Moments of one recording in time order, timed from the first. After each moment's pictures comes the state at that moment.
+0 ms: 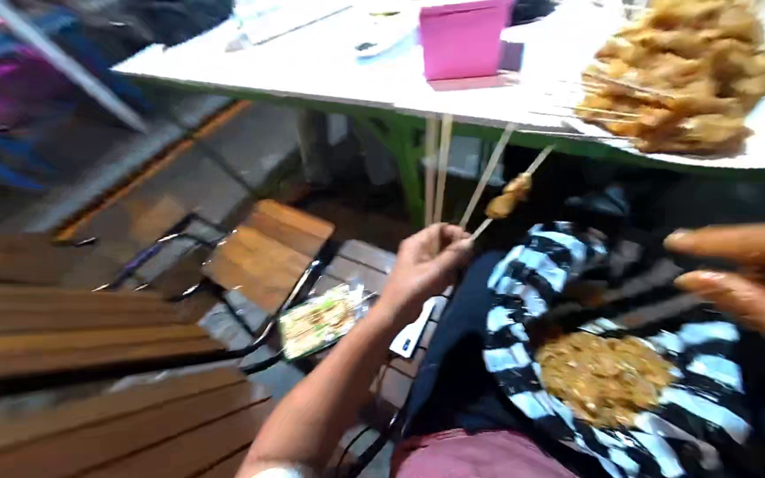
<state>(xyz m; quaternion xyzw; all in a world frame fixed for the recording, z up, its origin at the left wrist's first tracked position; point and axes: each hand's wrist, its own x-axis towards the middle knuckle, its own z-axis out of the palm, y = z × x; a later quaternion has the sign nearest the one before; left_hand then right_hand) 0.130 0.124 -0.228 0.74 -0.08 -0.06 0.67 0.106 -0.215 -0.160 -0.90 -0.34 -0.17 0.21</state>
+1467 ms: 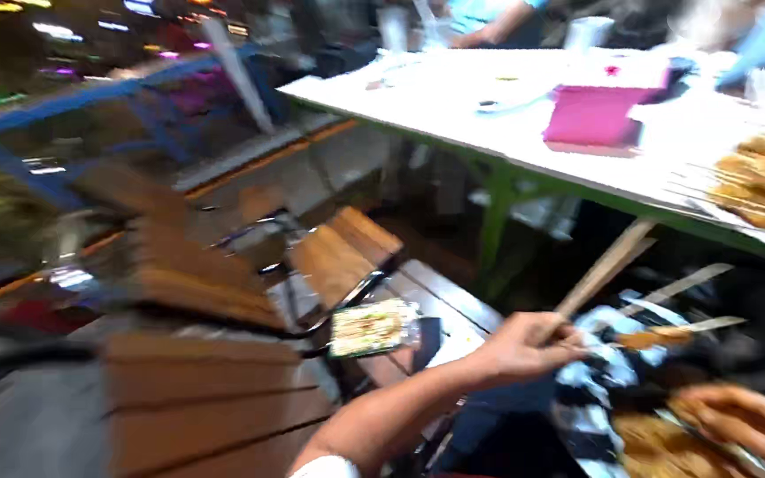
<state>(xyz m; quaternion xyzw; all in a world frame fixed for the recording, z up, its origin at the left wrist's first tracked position) 0.120 0.111 -0.252 0.72 -0.21 -0.08 0.65 0.116 -0.228 -0.270 -0.85 -0.15 0.18 0.47</state>
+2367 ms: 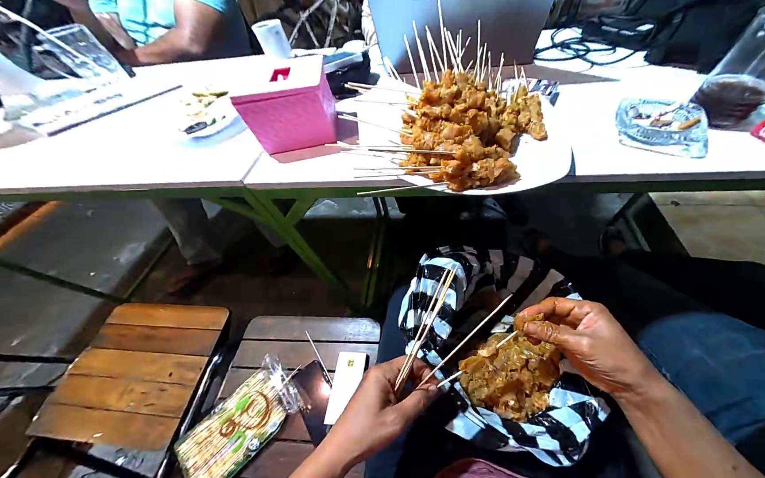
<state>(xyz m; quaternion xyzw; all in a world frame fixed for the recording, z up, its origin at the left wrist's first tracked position) 0.095 0.097 -0.276 0.72 -0.23 -0.26 0.60 0.060 -0.211 -0.264 -0.66 0.03 -0.03 0.75</state>
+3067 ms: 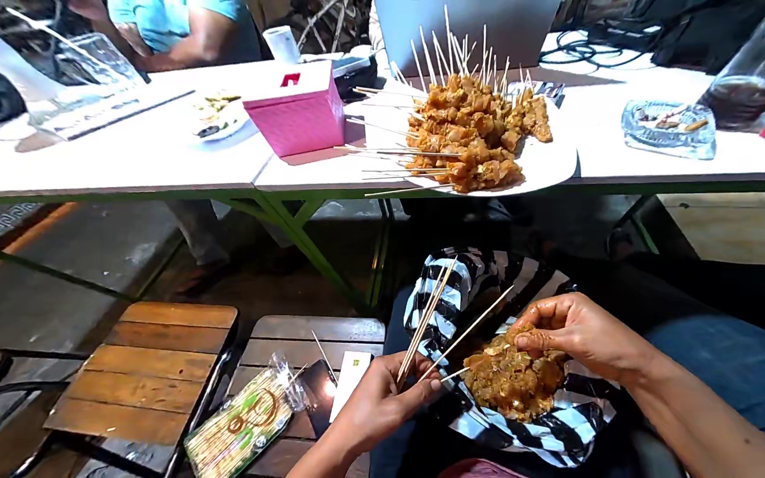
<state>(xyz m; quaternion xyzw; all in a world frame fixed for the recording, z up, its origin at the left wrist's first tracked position) 0.099 0.097 -0.270 0.70 -0.20 -0.28 0.63 0.076 -0.213 -0.242 -0.70 -0.03 0.13 0.70</state>
